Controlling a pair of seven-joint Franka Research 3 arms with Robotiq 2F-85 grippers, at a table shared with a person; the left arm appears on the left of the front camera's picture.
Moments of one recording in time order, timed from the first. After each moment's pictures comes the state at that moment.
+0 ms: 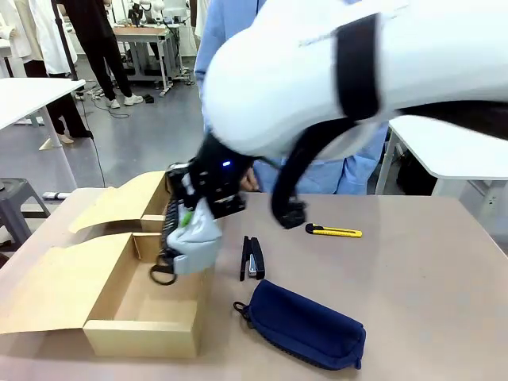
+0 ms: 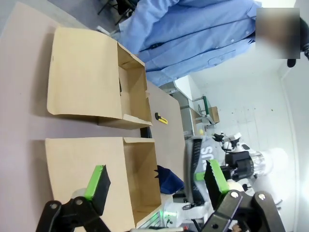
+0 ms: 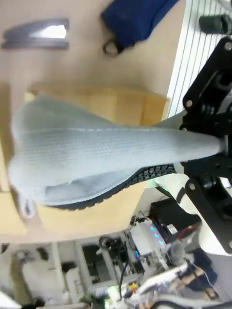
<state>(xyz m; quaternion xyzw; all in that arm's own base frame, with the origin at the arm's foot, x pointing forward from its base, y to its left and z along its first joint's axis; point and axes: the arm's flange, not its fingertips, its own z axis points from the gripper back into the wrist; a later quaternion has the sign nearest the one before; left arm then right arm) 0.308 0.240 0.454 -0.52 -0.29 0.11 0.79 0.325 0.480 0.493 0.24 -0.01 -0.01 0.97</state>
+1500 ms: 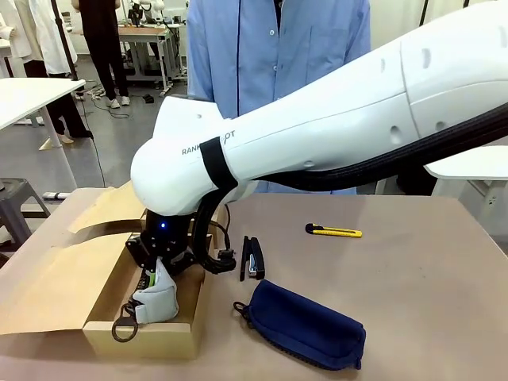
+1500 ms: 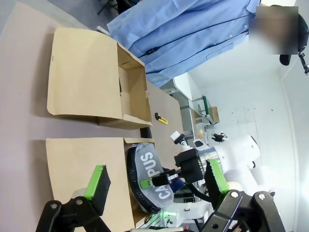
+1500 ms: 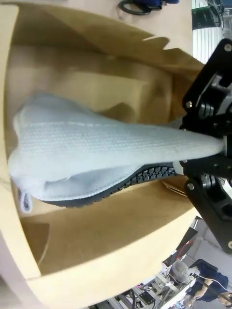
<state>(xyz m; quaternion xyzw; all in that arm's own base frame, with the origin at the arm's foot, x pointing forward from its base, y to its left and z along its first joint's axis) 0.308 0.240 0.454 -0.52 -0.29 0.11 0.79 0.361 0.571 0.361 0.13 0.10 -0.04 0.99</state>
